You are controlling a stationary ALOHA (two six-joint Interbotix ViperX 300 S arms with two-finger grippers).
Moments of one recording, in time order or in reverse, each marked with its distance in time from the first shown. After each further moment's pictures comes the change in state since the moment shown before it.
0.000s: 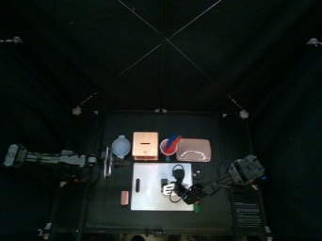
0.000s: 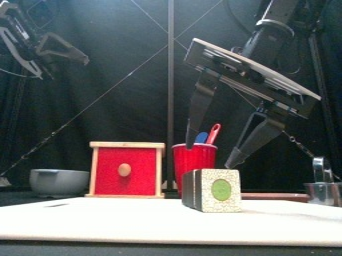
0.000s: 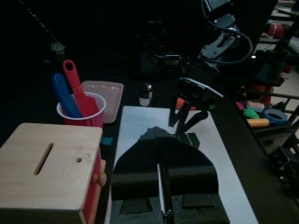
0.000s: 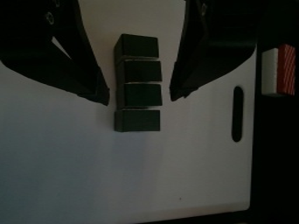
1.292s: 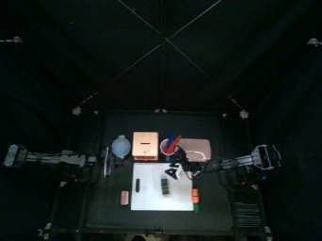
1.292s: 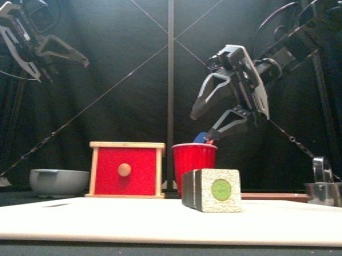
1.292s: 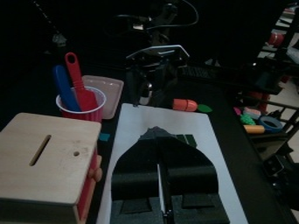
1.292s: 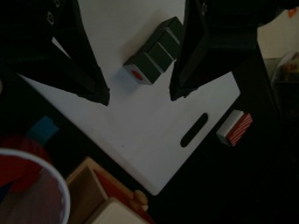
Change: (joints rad) left arm 0.015 0.000 0.005 -0.078 0.000 -0.003; right arm -0.391 -0.367 0.407 -0.819 0.730 -0.021
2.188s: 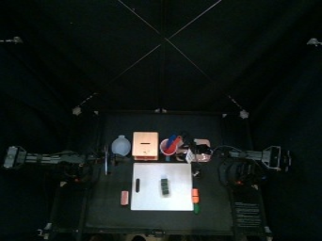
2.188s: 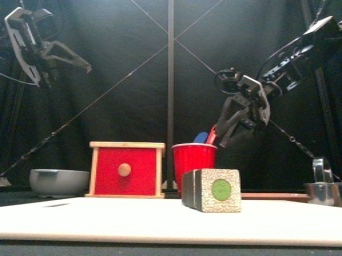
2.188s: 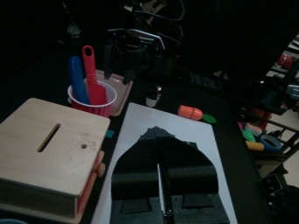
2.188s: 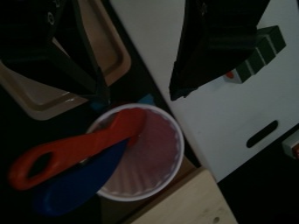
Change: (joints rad) left arm 0.052 0.000 0.000 -0.110 0.000 0.000; right arm -0.405 -0.141 0.094 -0.525 0.268 0.003
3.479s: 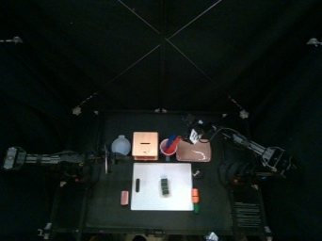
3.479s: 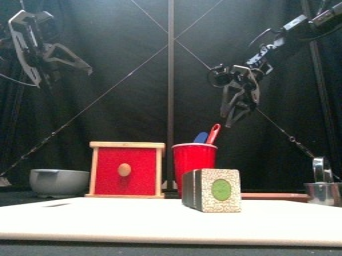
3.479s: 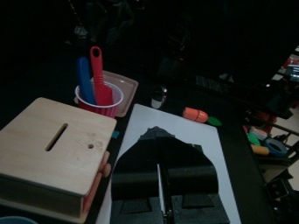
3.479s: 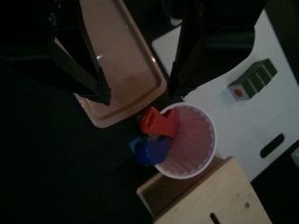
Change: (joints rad) left arm 0.026 0.000 0.000 -0.003 0.000 0.000; right arm -0.334 0.037 -0.394 -0.466 0.735 0.324
